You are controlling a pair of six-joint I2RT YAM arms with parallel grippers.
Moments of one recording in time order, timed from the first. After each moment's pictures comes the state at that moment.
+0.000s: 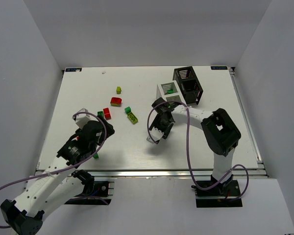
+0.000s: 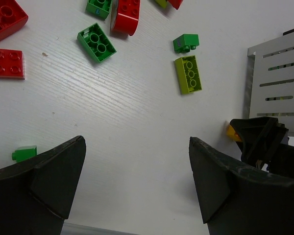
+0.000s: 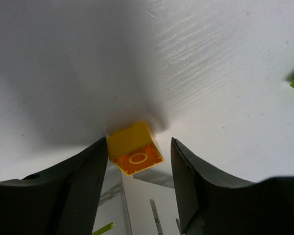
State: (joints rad) left arm -0.60 0.71 0.68 -0.66 -0.53 -0.94; right arm 0.73 1.91 1.27 -0.67 -0.16 -1.98
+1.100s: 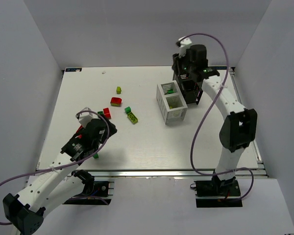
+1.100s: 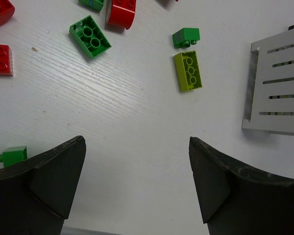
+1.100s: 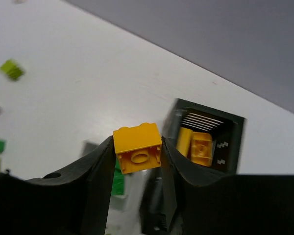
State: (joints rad) left arm -0.60 0.77 0.68 -0.62 -0.51 -0.96; right arm 0.37 1.83 1.74 -0.30 -0.18 -0.17
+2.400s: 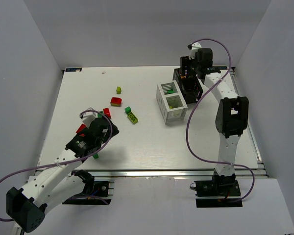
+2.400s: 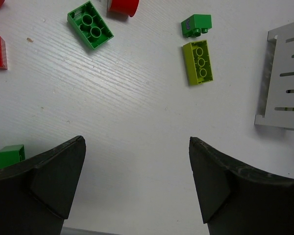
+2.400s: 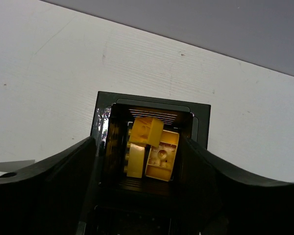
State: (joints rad) left arm -0.60 0.83 0.65 -0.58 -0.48 -0.96; right arm 0.18 2.13 1.87 -0.22 -0.19 -0.07
